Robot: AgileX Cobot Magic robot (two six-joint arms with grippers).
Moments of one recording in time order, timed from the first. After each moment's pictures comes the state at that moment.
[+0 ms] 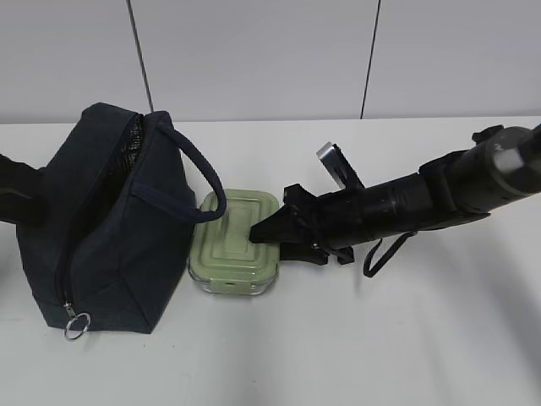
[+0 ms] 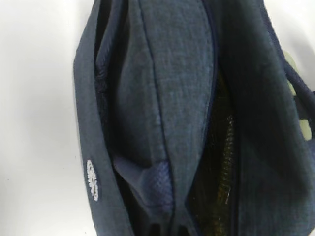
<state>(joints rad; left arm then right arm) -0.11 1.32 -0.89 -0.39 0.81 0.38 0.24 2.19 -1.16 1.67 0.90 -1.12</state>
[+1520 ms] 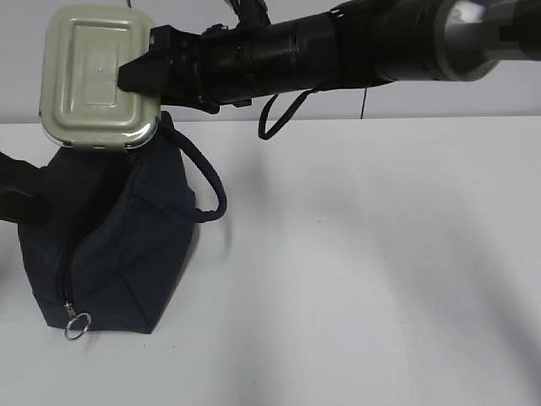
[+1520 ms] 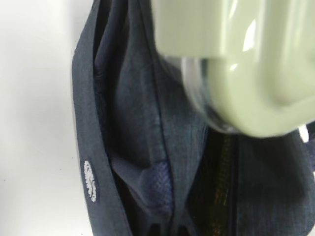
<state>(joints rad) -0.11 1.32 -0.89 -0.40 0.81 0.38 0.49 2.06 -1.63 1.60 0.72 -1.08</state>
